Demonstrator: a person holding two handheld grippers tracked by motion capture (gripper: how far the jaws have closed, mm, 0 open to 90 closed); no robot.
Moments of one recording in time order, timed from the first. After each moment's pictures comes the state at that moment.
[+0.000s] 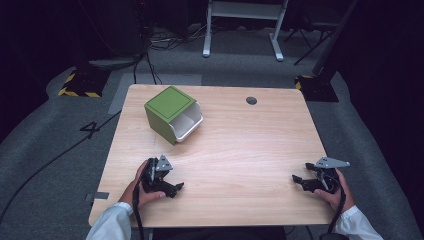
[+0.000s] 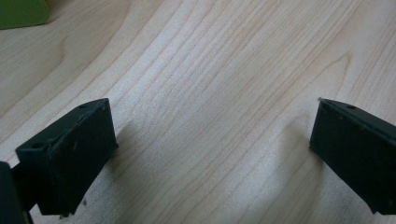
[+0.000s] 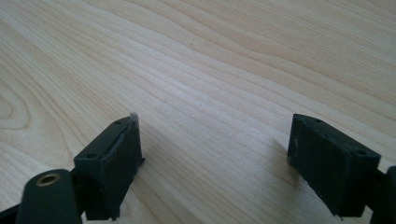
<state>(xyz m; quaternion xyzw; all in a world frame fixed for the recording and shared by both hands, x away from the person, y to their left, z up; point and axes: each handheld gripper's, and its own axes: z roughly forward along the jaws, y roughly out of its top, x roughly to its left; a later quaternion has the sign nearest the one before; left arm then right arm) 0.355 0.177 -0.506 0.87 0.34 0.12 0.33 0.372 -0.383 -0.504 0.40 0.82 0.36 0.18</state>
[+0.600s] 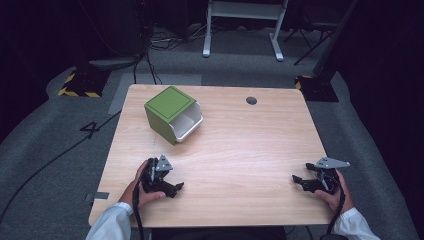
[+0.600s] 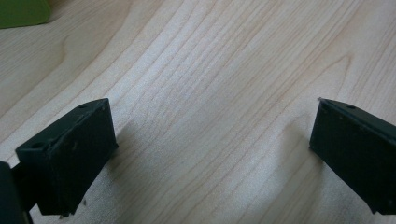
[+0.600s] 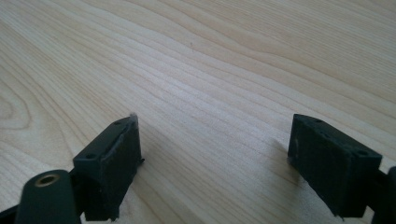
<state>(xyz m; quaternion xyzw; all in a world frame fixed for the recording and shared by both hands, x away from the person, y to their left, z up) 0.355 0.177 -0.506 0.87 0.34 0.12 0.33 0.371 -0.383 -0.504 0.40 0.82 0.36 0.18</state>
